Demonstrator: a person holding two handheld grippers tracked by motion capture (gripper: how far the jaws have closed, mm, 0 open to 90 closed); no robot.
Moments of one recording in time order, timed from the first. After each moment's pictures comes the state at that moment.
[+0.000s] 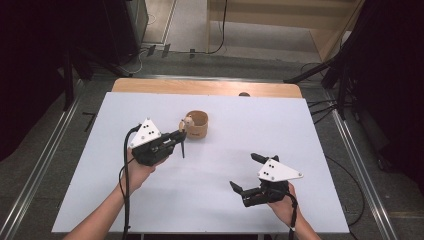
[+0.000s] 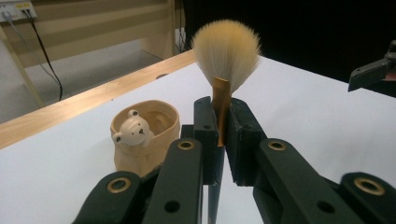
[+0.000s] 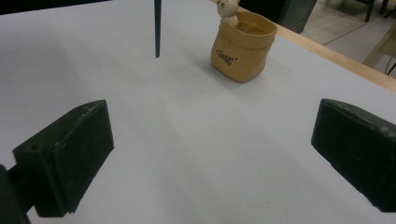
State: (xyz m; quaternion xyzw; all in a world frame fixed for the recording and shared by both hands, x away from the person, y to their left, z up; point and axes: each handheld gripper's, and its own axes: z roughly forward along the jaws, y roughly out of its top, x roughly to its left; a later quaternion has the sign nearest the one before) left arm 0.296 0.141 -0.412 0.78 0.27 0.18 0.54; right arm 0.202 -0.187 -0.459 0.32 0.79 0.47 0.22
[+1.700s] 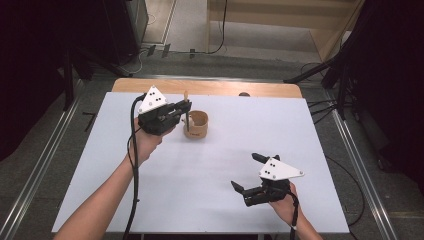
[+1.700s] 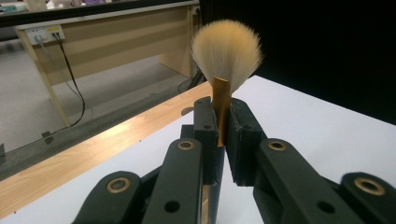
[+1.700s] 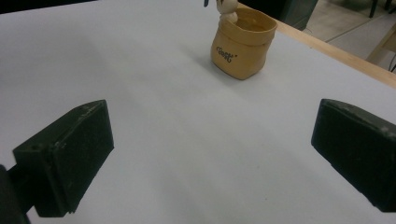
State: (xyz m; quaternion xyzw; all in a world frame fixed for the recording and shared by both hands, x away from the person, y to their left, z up) left arm 0.345 0.118 -0.367 0.76 0.28 0.21 0.54; right arm 0.203 -0.191 -0.459 0.32 0.79 0.47 0.21
